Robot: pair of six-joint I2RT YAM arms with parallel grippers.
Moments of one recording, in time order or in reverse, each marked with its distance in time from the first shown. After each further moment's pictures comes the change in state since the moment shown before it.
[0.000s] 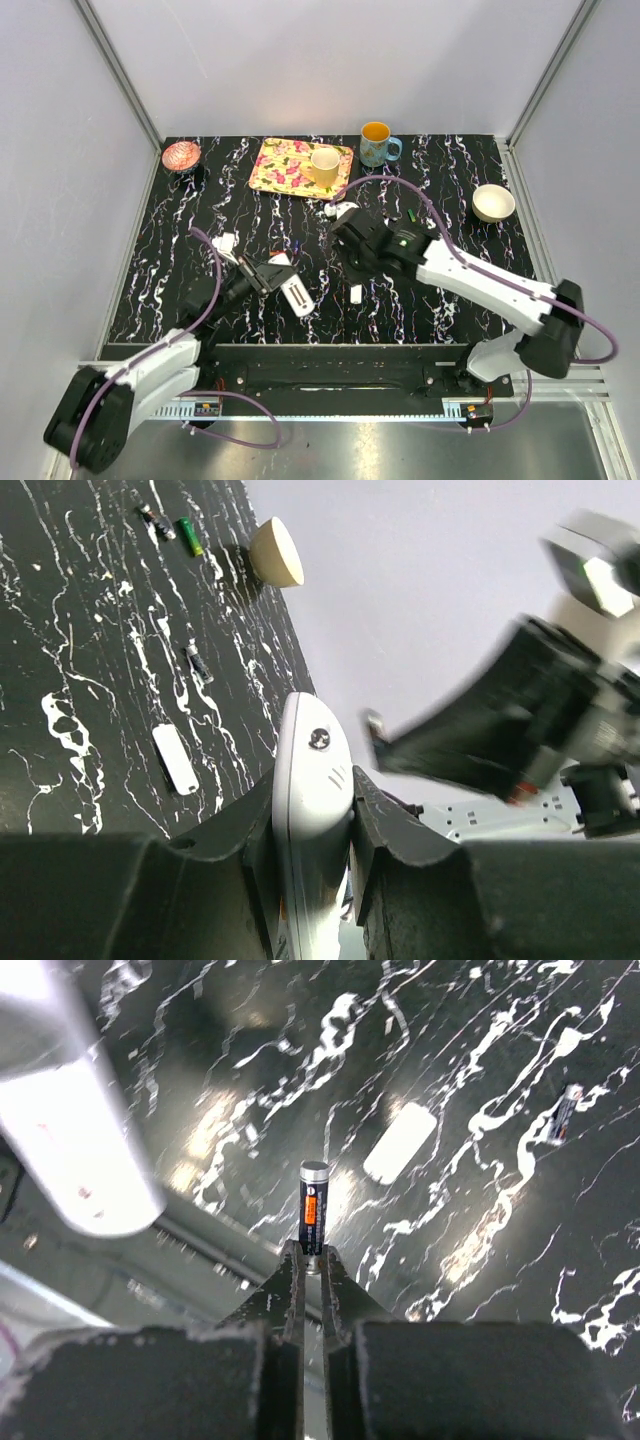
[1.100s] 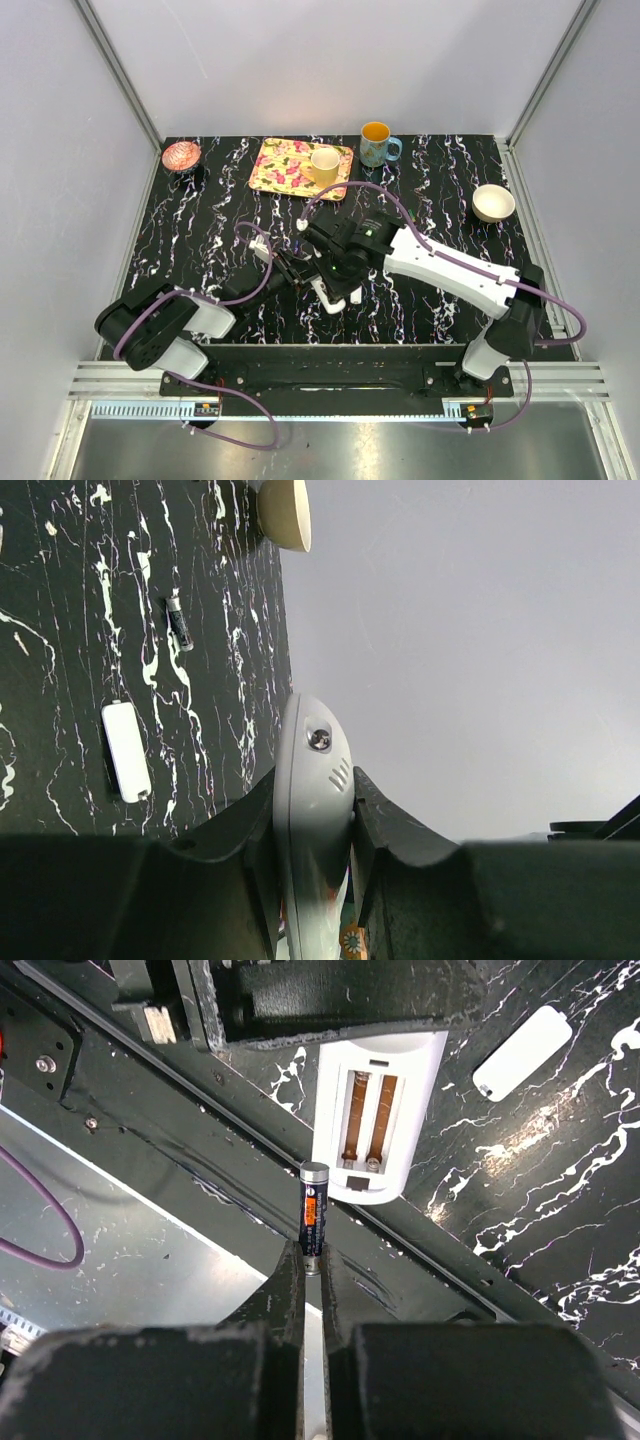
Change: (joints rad) left arm -0.241 0.680 0.130 0.440 -0.195 -0.261; right arm 0.117 0.156 0.295 -0.335 -0.194 0.053
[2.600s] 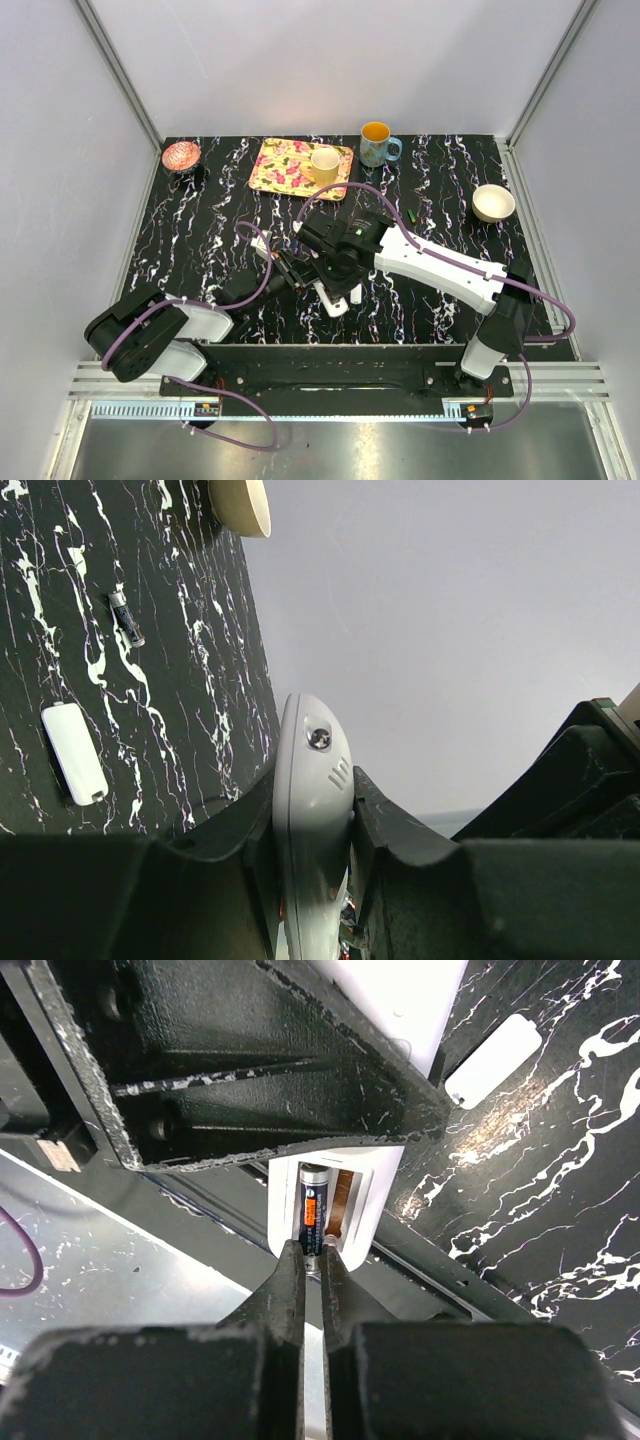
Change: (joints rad) left arm -0.048 -0.077 -0.003 0.003 -0.008 0.041; right arm 0.000 0.063 0.023 -0.013 0.052 -0.034
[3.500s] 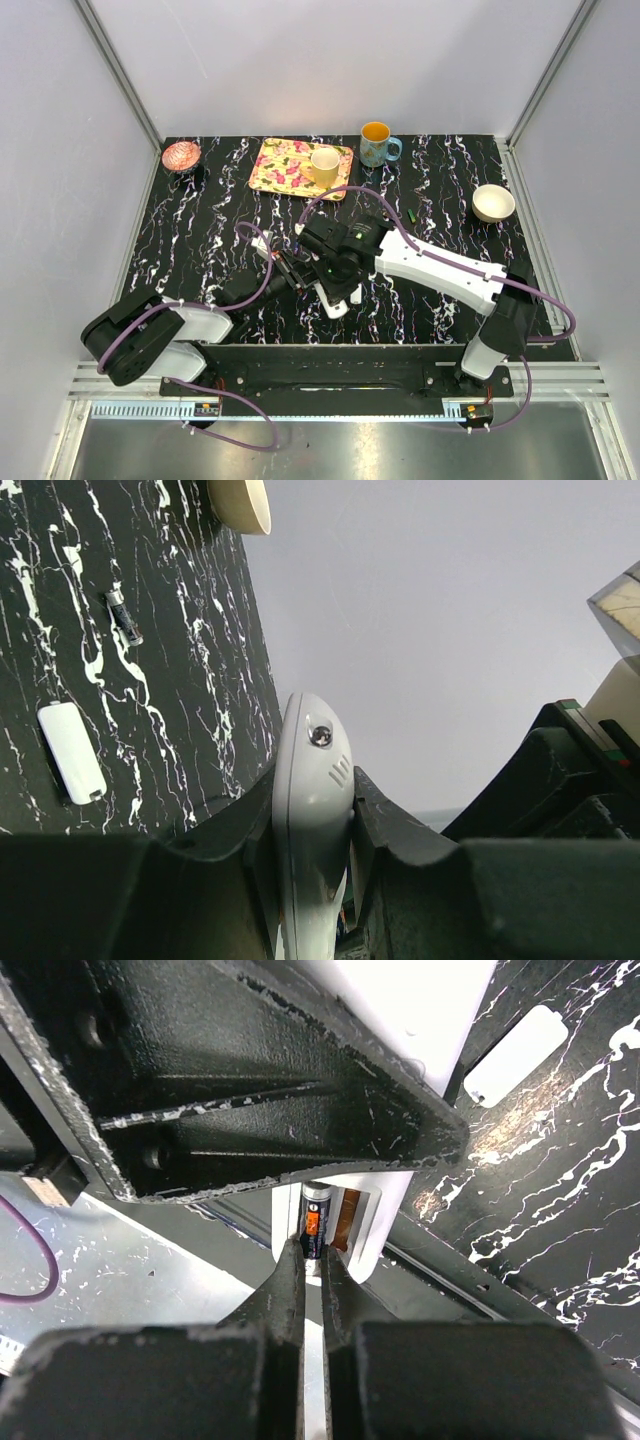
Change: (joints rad) left arm -0.018 -0.025 0.005 -0.032 -0.011 0.020; right arm 0.000 -0.010 -0.055 0.051 -0.022 0.043
